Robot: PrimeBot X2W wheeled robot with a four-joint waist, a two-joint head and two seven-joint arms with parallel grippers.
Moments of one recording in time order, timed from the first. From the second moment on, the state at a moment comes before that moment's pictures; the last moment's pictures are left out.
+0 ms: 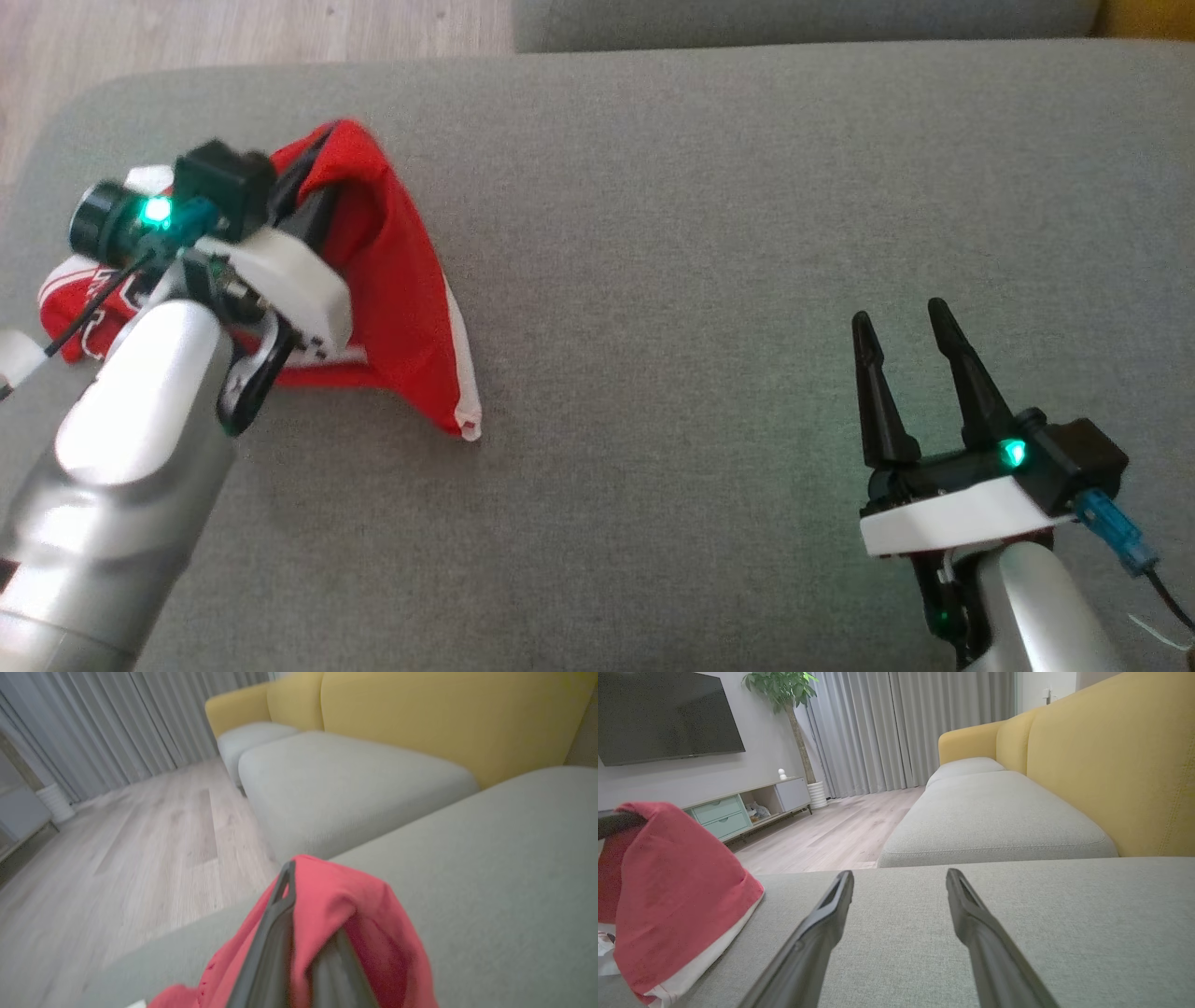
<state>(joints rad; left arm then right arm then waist) -0.74 0.40 -0.59 0.51 -0.43 -0.11 0.08 -0.09 -0.04 0.14 0.14 0.18 0.13 -0.25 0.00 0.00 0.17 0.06</state>
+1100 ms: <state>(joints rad) -0.79 0.28 -0.71 0.27 -0.41 -0.06 0.14 -0.10 -0.04 0.22 0.09 0.27 0.13 -0.25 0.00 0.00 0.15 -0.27</state>
